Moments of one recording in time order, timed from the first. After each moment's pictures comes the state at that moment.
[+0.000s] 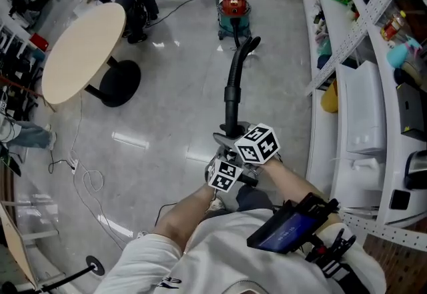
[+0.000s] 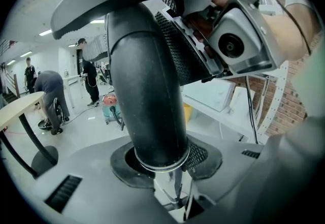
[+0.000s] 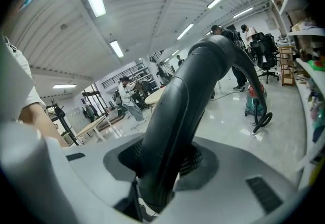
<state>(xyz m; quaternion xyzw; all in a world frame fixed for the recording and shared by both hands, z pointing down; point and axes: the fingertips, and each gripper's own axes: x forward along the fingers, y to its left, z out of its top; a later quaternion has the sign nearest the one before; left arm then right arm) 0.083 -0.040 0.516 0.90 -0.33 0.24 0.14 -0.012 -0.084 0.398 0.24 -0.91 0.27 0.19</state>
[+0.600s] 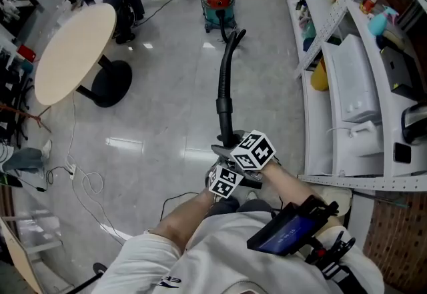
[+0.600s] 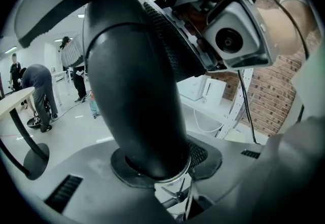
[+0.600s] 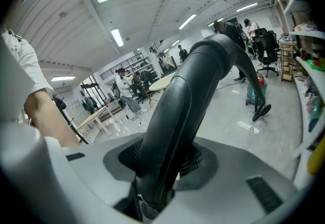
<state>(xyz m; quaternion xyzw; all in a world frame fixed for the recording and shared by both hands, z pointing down) 0.052 0.102 0.534 0.92 -0.25 0.26 0.15 -0.057 0.049 0.425 0.24 -0.90 0.28 0.25</state>
